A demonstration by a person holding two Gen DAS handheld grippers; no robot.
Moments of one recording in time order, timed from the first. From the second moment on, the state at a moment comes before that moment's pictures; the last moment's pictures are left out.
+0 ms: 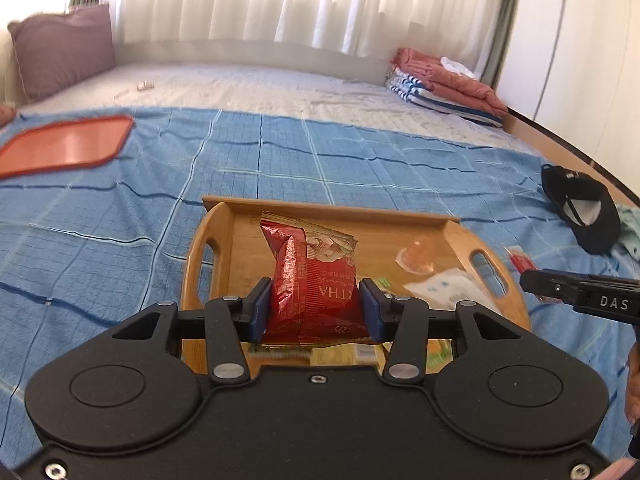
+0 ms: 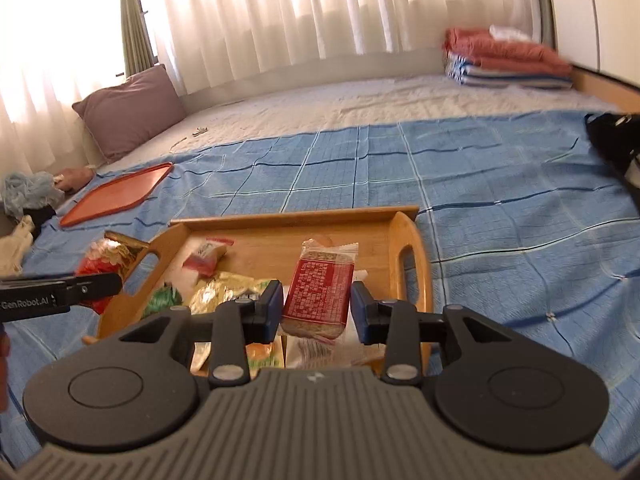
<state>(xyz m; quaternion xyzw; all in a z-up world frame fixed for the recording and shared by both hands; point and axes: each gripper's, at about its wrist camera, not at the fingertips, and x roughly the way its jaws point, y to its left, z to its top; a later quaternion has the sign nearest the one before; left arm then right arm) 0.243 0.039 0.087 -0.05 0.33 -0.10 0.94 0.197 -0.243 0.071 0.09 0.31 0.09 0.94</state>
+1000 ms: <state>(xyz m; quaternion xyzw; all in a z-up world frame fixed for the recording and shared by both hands) 0.395 0.062 0.026 -0.09 0.39 -0.07 0.91 0.327 -0.246 0.022 0.06 0.36 0.09 0.93</state>
